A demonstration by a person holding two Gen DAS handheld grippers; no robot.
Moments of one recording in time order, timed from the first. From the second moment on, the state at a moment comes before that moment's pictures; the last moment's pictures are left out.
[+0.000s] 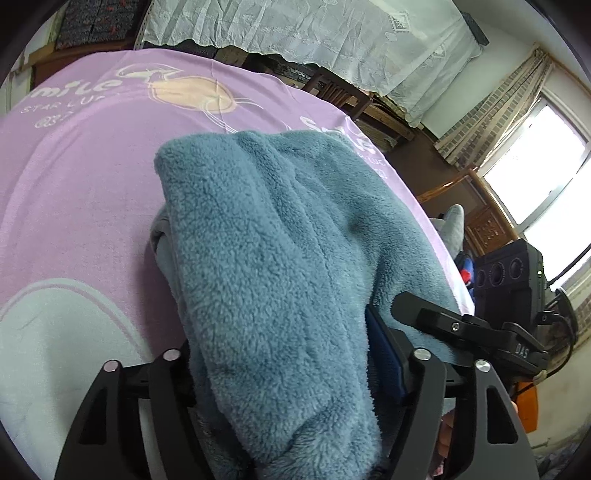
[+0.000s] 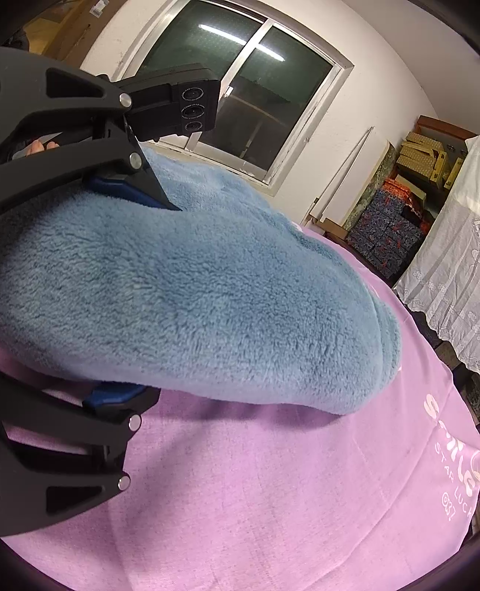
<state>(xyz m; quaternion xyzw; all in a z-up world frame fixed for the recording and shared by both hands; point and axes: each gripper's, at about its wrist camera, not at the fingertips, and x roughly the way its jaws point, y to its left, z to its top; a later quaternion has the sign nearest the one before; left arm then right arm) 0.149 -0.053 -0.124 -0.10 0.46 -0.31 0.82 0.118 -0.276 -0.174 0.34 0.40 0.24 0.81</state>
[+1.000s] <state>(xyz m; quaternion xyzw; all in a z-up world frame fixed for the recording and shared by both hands) 0.089 -0.056 -0.098 0.08 0.38 -0.07 0.92 0.058 -0.231 -0.137 0.13 0.35 0.08 0.92</state>
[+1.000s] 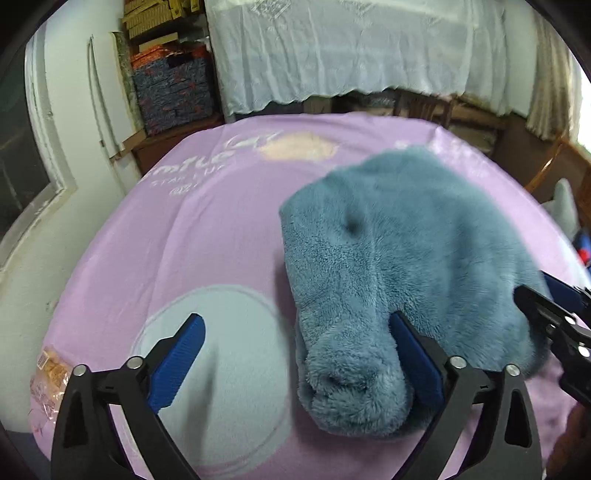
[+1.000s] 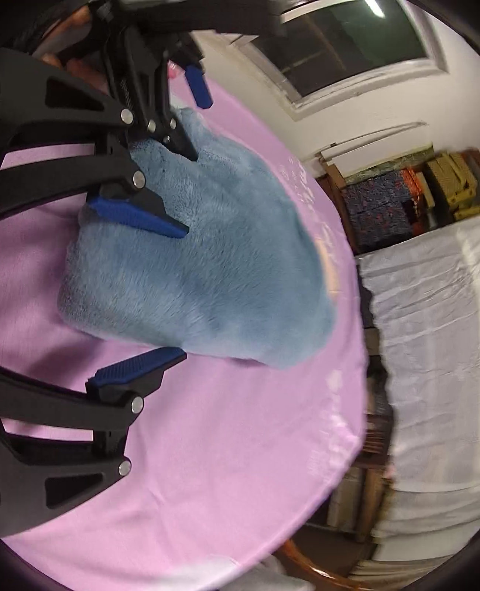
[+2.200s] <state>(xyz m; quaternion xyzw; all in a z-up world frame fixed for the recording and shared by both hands) -0.097 -0.036 0.036 0.08 0.17 -0.04 0.98 -0.125 -0.216 0.015 0.10 0.21 0.07 0.97</state>
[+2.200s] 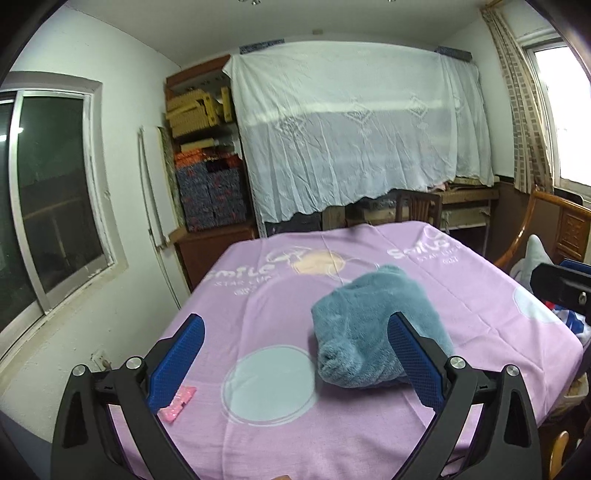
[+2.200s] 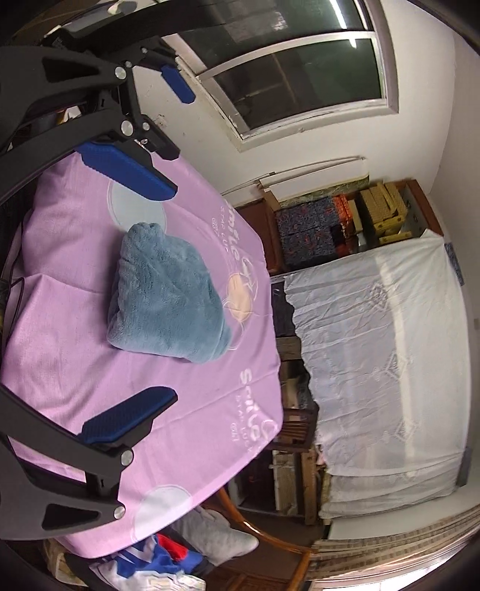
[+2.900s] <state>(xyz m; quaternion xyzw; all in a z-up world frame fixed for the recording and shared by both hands) -0.067 -0.038 -0.007 0.07 0.25 -0.05 0.96 -0.079 -0.195 -0.054 0.07 0.31 0.06 0.95</state>
